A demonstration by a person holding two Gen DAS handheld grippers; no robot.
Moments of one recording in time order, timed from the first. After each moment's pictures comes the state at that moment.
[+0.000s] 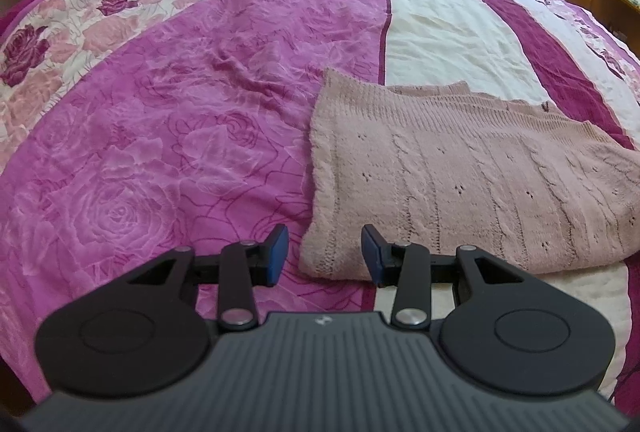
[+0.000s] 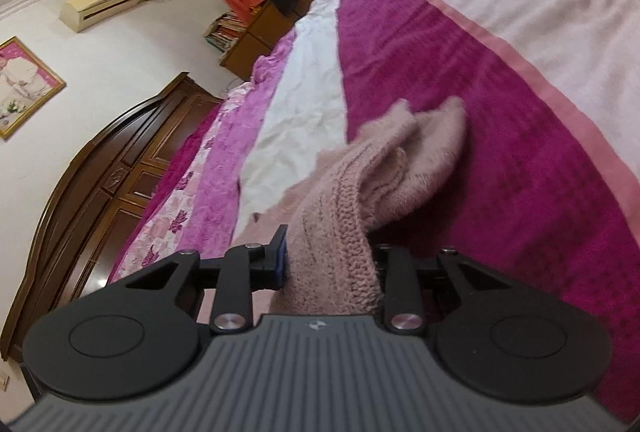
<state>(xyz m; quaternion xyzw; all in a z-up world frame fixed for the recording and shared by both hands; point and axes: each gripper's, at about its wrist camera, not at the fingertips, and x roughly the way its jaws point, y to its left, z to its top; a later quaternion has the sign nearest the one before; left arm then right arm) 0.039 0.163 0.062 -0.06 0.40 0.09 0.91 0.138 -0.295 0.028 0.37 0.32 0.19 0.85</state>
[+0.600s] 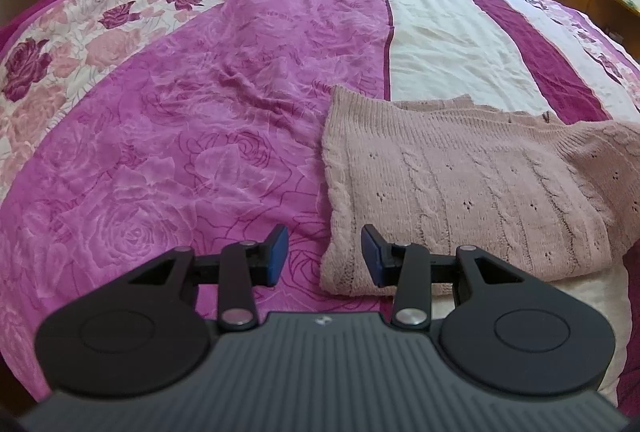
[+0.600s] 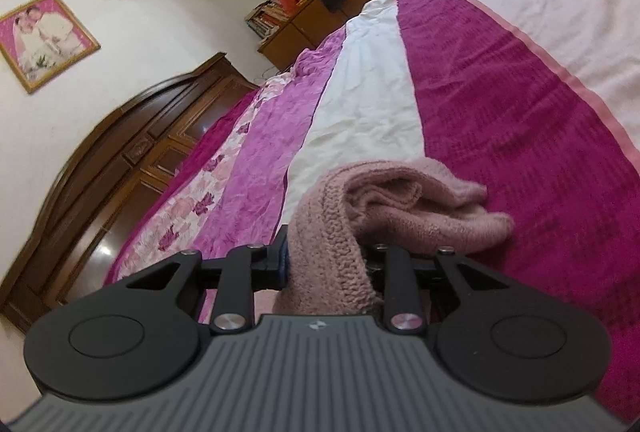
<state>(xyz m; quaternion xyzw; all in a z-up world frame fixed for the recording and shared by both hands) 0.041 0.175 0.073 -0.05 0.39 0.09 0.92 0.136 -0.246 0.085 0.31 0.30 0.24 0.87</state>
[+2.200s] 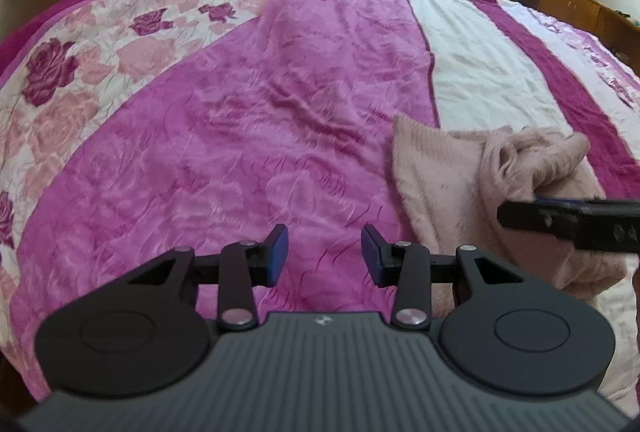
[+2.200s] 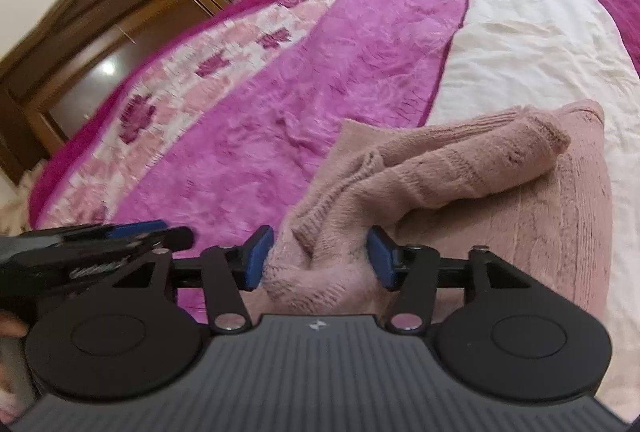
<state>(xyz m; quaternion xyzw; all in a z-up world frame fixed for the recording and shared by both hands) 0.036 0.241 0.085 -0.06 0.36 0.09 0.93 0.117 0.041 0.096 0.09 0.40 0.35 0.84</state>
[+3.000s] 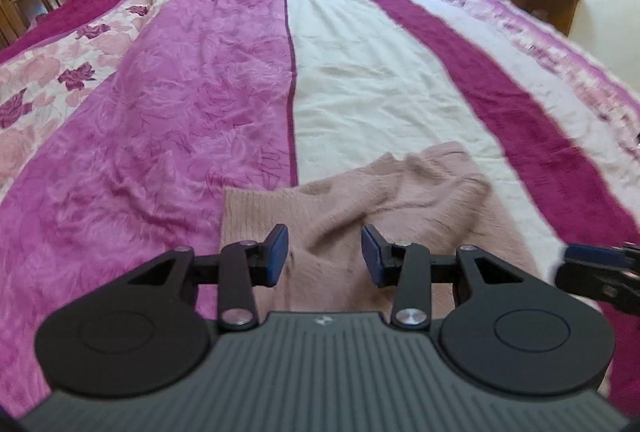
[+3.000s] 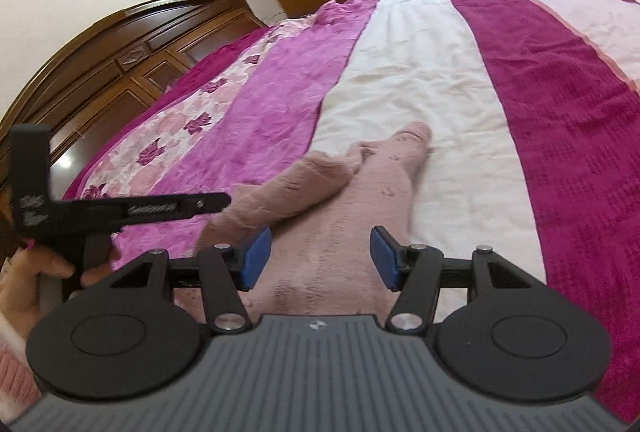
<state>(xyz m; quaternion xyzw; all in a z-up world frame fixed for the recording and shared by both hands) 0.143 0.141 0.091 0.01 0.37 -0.04 0.93 0.097 -0.113 0.098 0.17 0.34 0.24 0.89</state>
